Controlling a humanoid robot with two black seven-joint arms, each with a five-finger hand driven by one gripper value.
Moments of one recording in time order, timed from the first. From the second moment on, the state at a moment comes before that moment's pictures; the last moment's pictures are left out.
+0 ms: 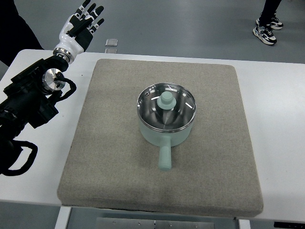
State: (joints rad) left arm -1.08 0.10 -0.57 -0.18 -0.16 -0.42 -0.32; right arm 0.04 0.00 -0.05 0.15 0.04 -0.04 0.10
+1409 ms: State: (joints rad) left arm -1.08 0.09 -0.57 -0.18 -0.16 -0.42 -0.34; right arm 0.04 0.00 -0.05 0.15 0.04 -0.04 0.10
